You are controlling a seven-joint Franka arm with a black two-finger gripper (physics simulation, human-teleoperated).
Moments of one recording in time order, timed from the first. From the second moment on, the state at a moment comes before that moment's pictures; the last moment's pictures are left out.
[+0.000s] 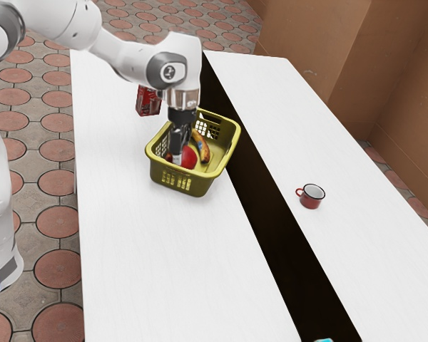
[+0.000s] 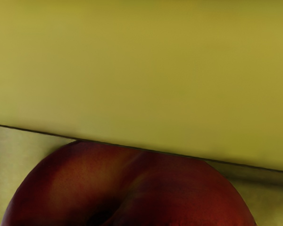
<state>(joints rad) 0.15 -0.20 0.16 -2.30 -0.30 2.07 -2.21</state>
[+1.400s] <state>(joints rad) -0.07 -0.02 -0.09 -1.85 -0.14 2.06 -2.19</state>
